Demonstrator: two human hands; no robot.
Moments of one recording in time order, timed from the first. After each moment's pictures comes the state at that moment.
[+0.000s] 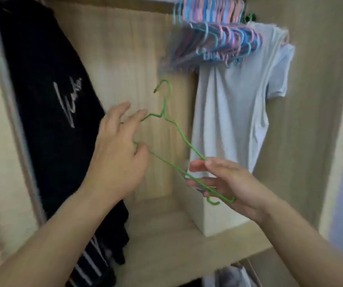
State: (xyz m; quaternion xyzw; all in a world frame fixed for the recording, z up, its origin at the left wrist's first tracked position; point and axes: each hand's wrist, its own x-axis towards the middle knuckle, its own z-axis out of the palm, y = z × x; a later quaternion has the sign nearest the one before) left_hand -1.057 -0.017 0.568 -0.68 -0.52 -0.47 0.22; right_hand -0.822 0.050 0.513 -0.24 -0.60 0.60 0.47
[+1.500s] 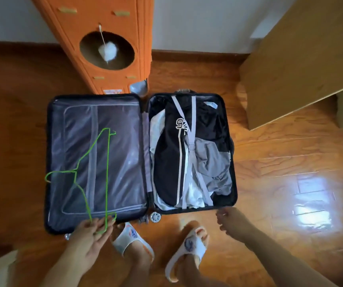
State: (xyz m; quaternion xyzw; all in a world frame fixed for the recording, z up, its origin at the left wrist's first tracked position) left_hand -0.154 -0.076 -0.226 -0.32 -0.64 0.03 -0.70; right_hand -0.016 -0.403 -0.249 -0.81 0.21 0.49 0.24
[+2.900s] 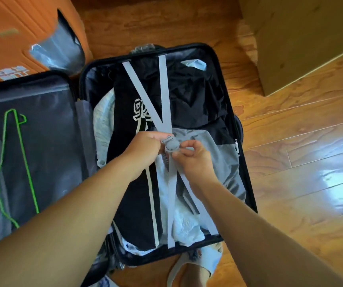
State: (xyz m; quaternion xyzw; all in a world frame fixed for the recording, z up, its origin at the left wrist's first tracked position) left_hand 0.195 -0.213 -0.519 -0.68 -0.30 0.29 -0.60; right_hand 0.188 -0.368 -0.518 -0.67 0.25 0.31 0.63
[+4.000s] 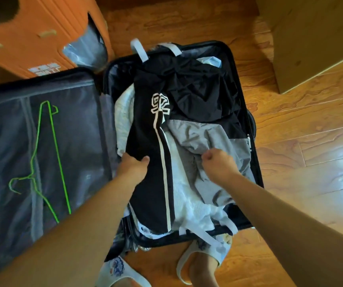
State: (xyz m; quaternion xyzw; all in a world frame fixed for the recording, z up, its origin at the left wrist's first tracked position) left_hand 0.112 -0.178 -0.544 -0.70 -0.52 0.32 -0.38; right_hand 0.186 -0.394 -0.492 -0.89 0.06 0.42 0.19
